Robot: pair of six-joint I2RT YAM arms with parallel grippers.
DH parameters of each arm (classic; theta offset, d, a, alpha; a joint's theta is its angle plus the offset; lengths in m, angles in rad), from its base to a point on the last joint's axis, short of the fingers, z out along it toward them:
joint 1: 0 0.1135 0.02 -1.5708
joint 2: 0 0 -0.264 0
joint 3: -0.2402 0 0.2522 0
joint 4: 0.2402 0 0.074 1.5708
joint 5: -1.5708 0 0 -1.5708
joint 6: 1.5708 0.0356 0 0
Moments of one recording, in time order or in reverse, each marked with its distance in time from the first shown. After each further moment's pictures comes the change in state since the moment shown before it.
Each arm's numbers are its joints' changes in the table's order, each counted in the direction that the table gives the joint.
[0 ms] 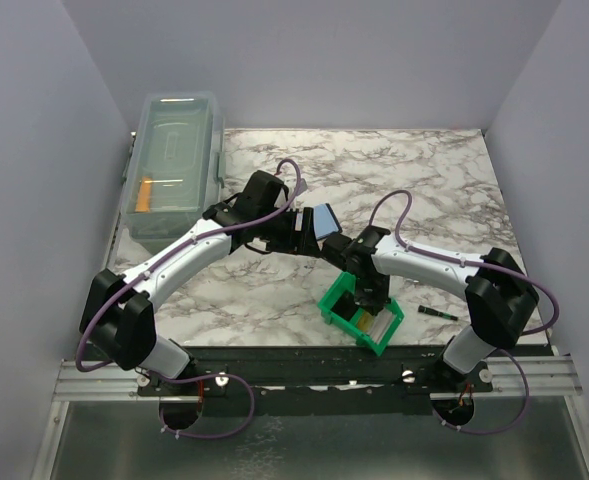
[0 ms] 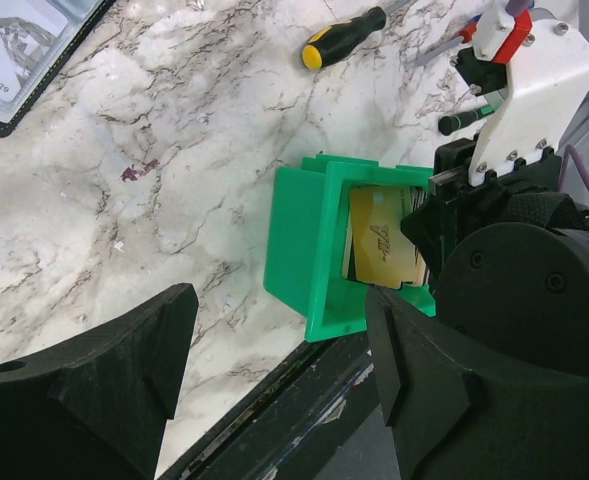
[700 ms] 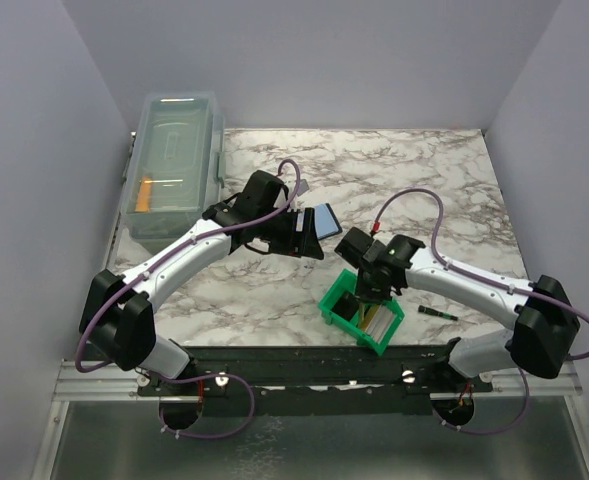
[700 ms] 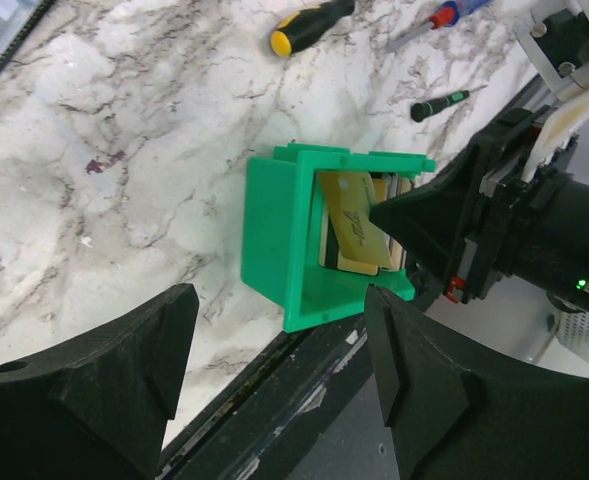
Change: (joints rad) left arm 0.000 -0.005 0.000 0.000 -0.046 -0.021; right arm 0.000 -0.233 0.102 -0.230 -0.004 -0.032
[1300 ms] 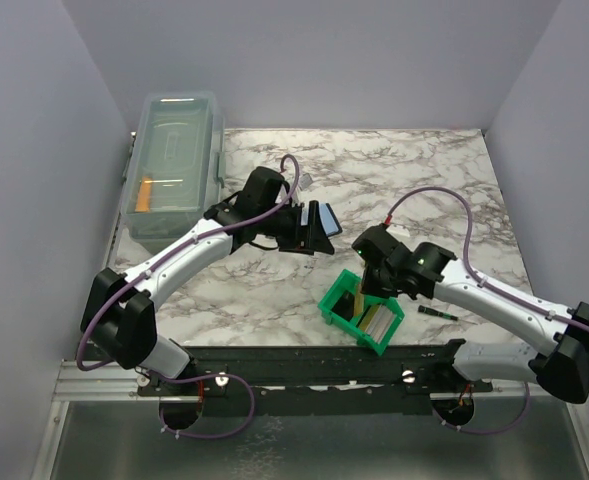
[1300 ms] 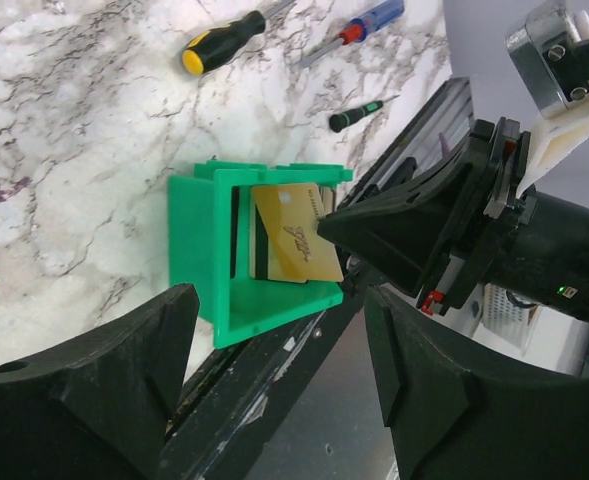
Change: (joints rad) left arm -0.003 0.005 0.000 -0.101 -0.120 -0.126; right arm -0.014 -0.187 0.055 -0.090 -0.003 -0.031
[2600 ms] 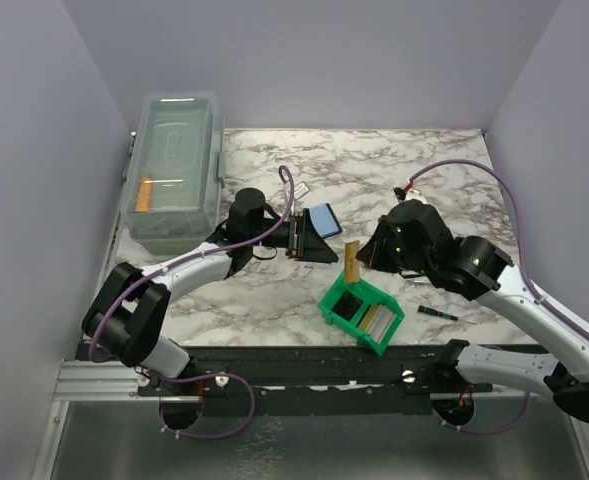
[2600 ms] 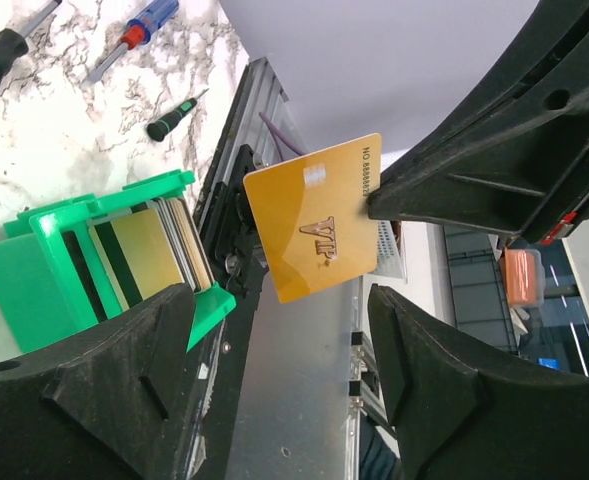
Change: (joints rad) left arm 0.037 0.016 0.354 -0.896 -0.402 -0.356; right arm -0.008 -0.173 -0.216 -0.048 0.047 -0.181
